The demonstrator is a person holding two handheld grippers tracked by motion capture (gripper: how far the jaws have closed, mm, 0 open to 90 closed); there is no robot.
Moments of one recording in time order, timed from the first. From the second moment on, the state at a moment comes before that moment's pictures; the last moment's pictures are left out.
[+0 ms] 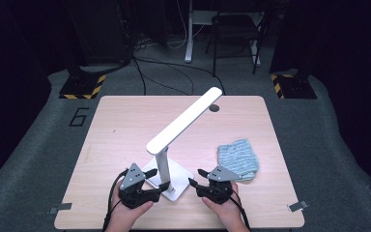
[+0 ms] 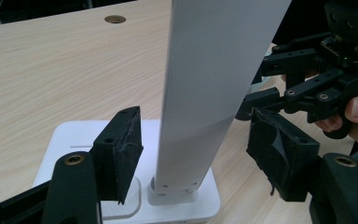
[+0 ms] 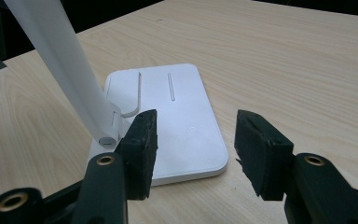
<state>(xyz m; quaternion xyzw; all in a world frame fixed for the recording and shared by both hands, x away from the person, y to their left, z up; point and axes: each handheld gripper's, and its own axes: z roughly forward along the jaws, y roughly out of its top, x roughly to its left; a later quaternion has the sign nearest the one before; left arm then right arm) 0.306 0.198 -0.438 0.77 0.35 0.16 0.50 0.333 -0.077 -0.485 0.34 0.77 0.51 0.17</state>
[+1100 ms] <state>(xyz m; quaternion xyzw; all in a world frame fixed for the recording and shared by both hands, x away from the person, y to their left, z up) 0.315 0.187 -0.438 0.78 0.32 0.18 0.50 0.333 -0.082 -0.487 0.36 0.76 0.51 0.17</state>
